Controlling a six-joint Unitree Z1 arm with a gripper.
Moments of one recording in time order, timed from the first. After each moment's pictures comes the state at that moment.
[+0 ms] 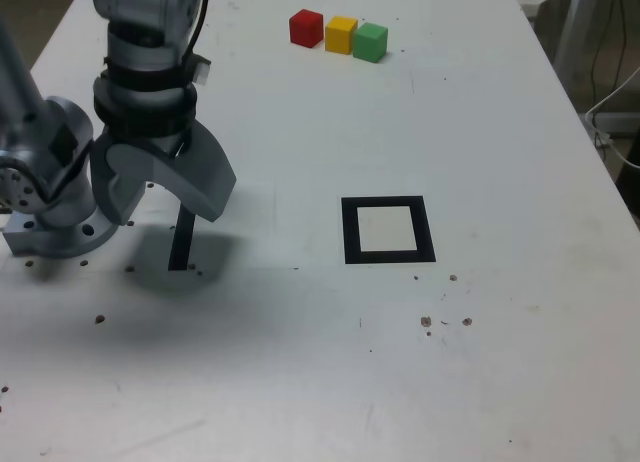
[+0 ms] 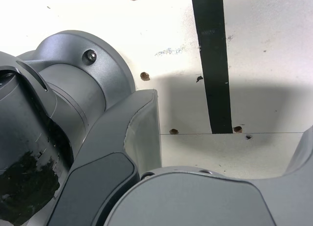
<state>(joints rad) -0.16 1.49 -0.76 1.09 -0.03 0.01</state>
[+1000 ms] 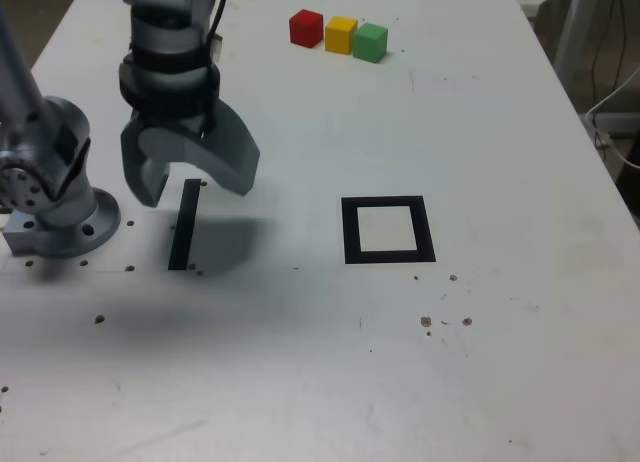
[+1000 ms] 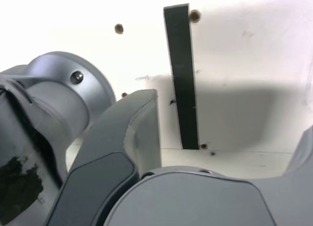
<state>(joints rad) -0.01 1.52 -0.85 1.09 0.07 0.01</state>
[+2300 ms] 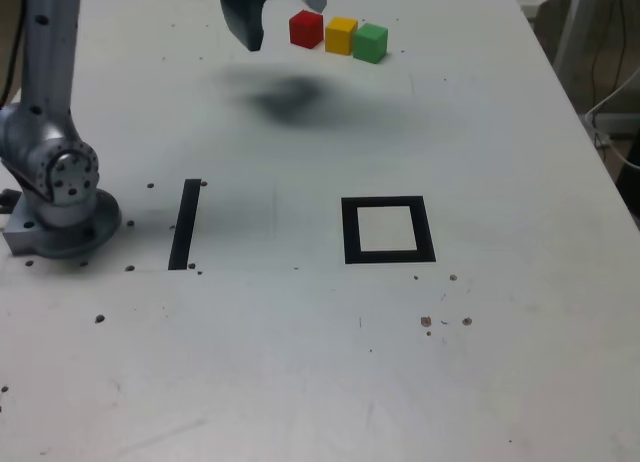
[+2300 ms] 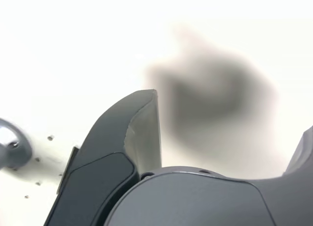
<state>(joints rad) 0.81 2.01 -1.66 1.37 0.15 0.22</state>
